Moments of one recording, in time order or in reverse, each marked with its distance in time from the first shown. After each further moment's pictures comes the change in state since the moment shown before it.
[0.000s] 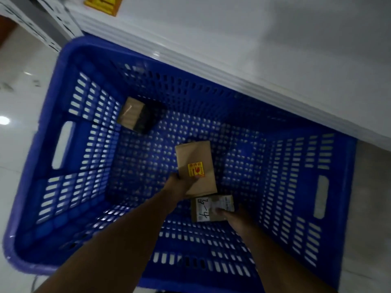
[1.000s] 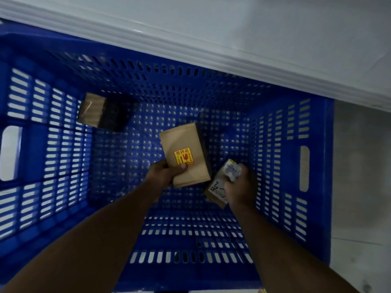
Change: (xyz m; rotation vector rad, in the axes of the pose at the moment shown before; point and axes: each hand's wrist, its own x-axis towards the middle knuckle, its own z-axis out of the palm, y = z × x) left_hand 0.013 -0.001 0.013 -0.065 -0.058 0.165; right_hand 0.028 -0.005 -0.023 -0.095 0.591 -0.374
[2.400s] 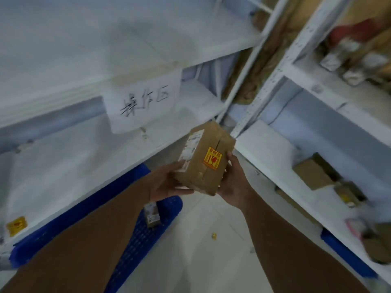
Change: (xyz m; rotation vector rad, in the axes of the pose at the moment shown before) left_hand -0.574 0.244 0.131 0.468 -1.223 -0.134; right_hand -0.485 -0.014 -0.506 1.712 0.184 0.169
